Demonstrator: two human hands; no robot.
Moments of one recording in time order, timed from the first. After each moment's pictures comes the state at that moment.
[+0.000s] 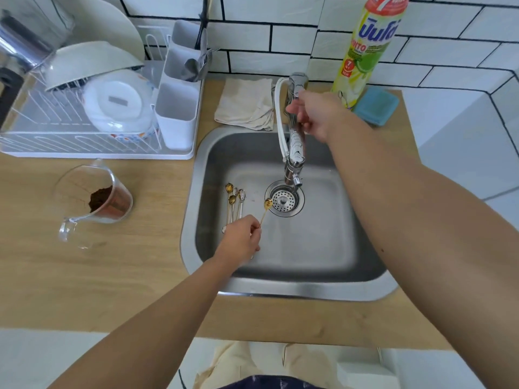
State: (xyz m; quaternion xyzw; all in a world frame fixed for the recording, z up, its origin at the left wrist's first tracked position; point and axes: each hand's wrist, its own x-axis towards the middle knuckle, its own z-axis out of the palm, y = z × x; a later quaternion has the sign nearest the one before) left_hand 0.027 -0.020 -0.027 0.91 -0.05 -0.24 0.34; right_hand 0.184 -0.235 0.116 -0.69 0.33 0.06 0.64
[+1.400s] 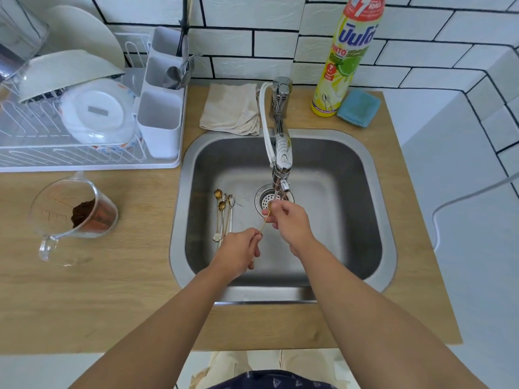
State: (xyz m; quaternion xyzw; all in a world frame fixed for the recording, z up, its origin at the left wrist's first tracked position) left_hand 0.020 -0.026 -0.027 0.89 -0.14 -0.28 0.32; right_hand 0.023 -0.182 -0.026 -0.69 0.31 0.07 0.65
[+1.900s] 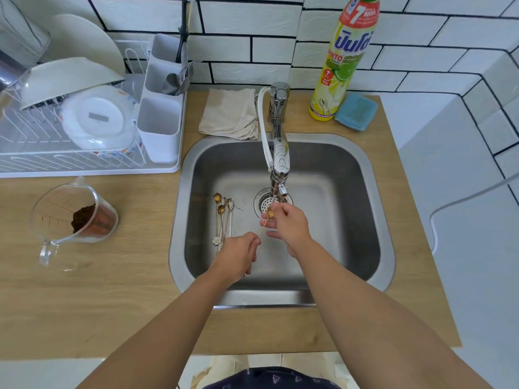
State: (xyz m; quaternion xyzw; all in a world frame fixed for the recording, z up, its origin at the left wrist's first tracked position) left_hand 0.019 -0.025 -0.025 0.90 -0.15 -0.29 0.30; right_hand 0.028 -0.181 -0.028 -0.64 0.34 0.07 0.68
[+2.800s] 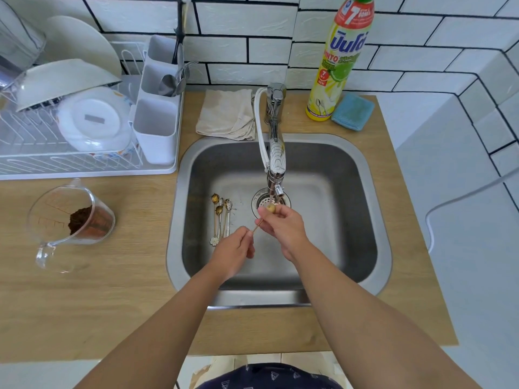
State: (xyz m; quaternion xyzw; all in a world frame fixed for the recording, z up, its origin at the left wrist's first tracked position) left_hand 0.024 -0.023 -0.028 0.86 -0.08 -0.30 0.41; right_hand 0.023 -0.179 -0.027 -0.53 0.33 0.06 0.78
